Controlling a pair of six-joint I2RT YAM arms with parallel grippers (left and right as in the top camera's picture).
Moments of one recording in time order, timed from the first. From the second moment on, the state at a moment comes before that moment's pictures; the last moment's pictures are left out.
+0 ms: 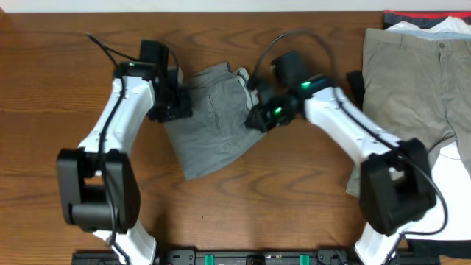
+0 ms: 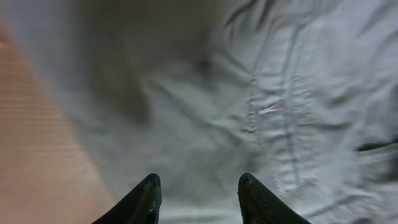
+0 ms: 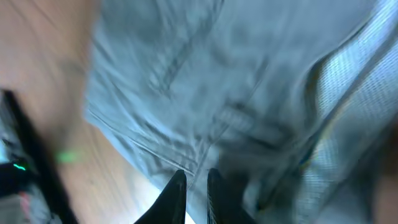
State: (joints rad) left arm -0.09 1.87 1.39 -0.96 0.26 -0.20; right arm 0.47 1.93 1.40 -0.75 -0.53 -0.04
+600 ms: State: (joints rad) left arm -0.09 1.94 1.33 -0.91 0.28 -0.17; right arm 0.43 2.01 1.39 -0.85 -0.28 -0.01
